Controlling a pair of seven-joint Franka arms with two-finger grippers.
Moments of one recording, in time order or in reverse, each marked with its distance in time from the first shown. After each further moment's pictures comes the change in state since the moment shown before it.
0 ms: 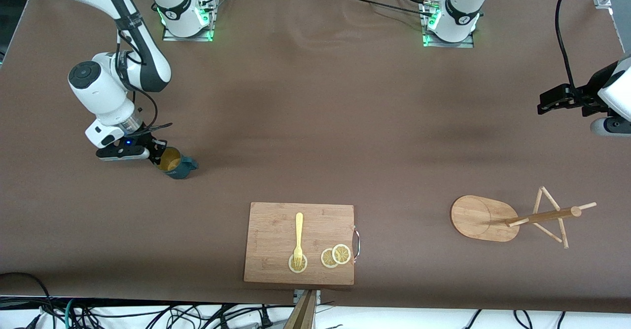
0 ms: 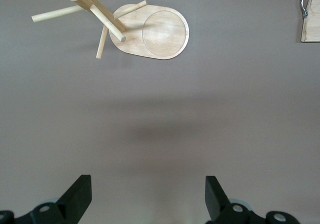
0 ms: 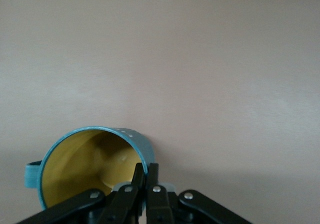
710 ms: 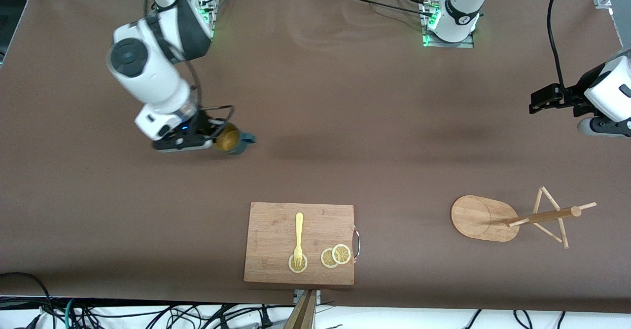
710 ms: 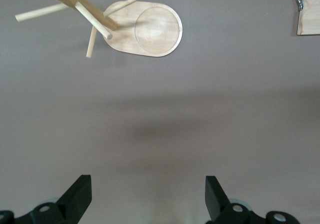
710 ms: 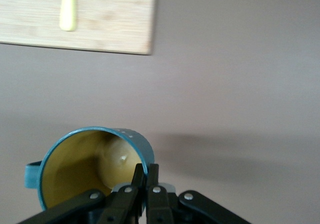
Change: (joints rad) left arm -0.024 -0.002 -0.001 -0.025 0.000 0.003 0.000; right arm 0.216 -0.010 0.182 0.434 -0.002 -0.604 0.449
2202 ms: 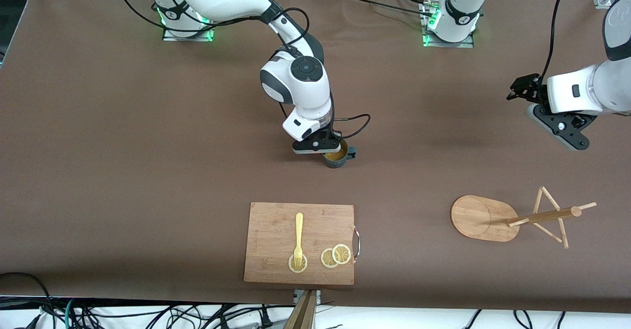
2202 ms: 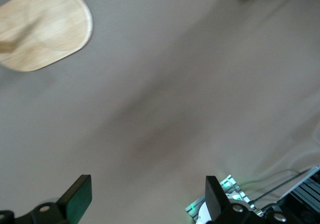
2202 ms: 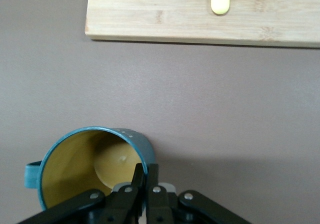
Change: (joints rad) left arm 0.004 0.000 0.002 -0.157 -0.099 0.000 0.635; right arm 0.356 0.550 -0.004 0.430 -0.353 0.207 0.536
